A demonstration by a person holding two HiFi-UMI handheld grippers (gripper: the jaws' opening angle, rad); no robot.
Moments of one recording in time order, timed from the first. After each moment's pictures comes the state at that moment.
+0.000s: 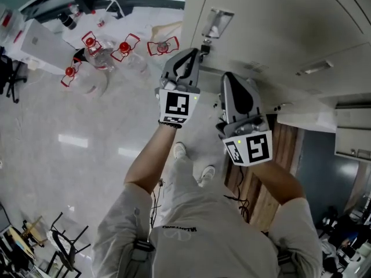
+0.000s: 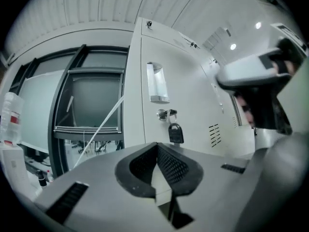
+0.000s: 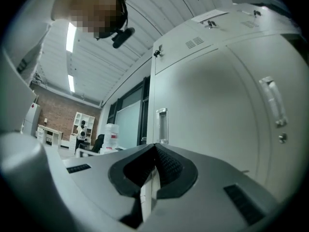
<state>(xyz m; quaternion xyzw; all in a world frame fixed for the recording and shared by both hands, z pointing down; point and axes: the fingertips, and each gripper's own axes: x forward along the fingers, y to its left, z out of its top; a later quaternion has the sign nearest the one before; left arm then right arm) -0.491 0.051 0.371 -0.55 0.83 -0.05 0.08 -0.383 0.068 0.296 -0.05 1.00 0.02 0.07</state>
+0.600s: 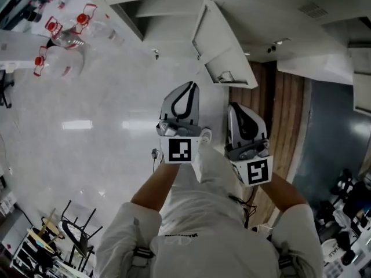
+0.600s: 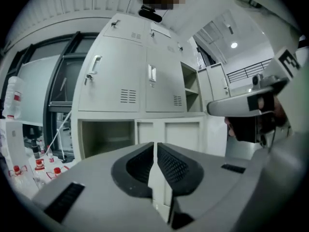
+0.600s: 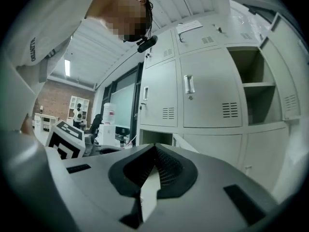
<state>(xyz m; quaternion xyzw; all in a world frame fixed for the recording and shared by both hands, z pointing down) -0.195 0.070 0.544 -0.60 0.79 -0.10 -0.02 -0.111 0.045 0.483 -0.12 0.99 0.00 -0.03</state>
